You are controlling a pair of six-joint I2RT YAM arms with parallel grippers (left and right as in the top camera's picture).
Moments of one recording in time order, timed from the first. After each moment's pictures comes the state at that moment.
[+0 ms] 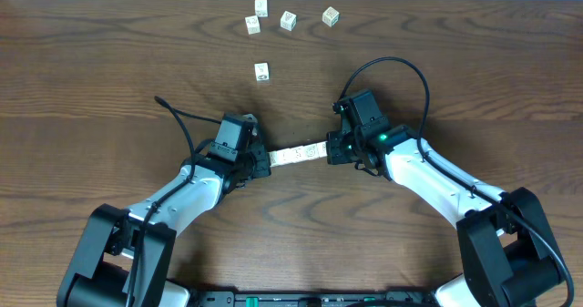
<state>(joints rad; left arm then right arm) -0.38 1.59 0.69 -0.14 0.20 -0.54 0.49 1.70 0.98 -0.37 -0.16 0.40</state>
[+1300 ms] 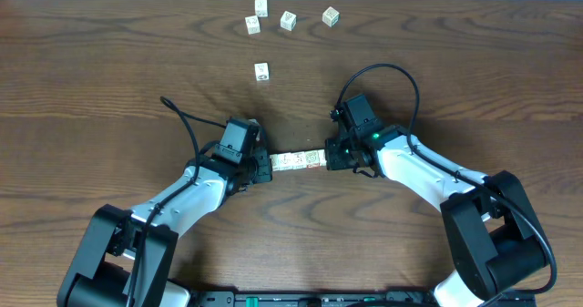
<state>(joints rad) -0.41 1.59 0.69 -0.19 0.16 -0.53 0.49 1.78 0.98 -0.40 -0.16 0.39</state>
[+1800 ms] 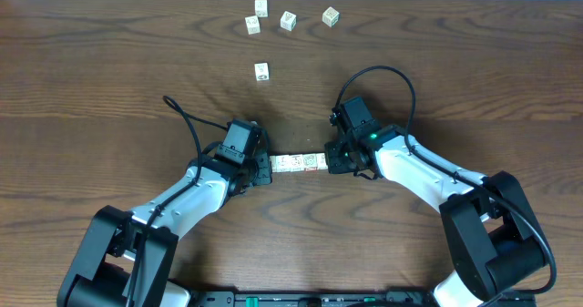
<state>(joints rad) -0.43 1.59 0.69 -0.24 0.11 -0.53 0.51 1.78 0.99 -0.45 -0.13 0.37</state>
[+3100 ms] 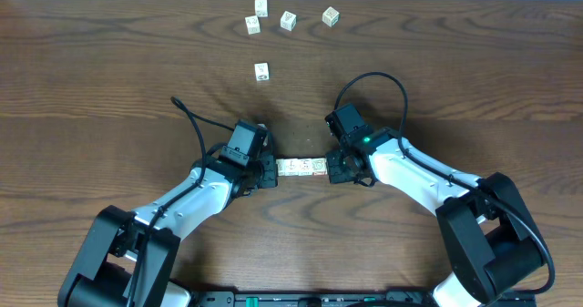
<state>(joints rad) -0.45 1.59 0.70 -0.23 0.16 -0.52 0.55 1.78 0.99 -0.55 -0.03 0.41</state>
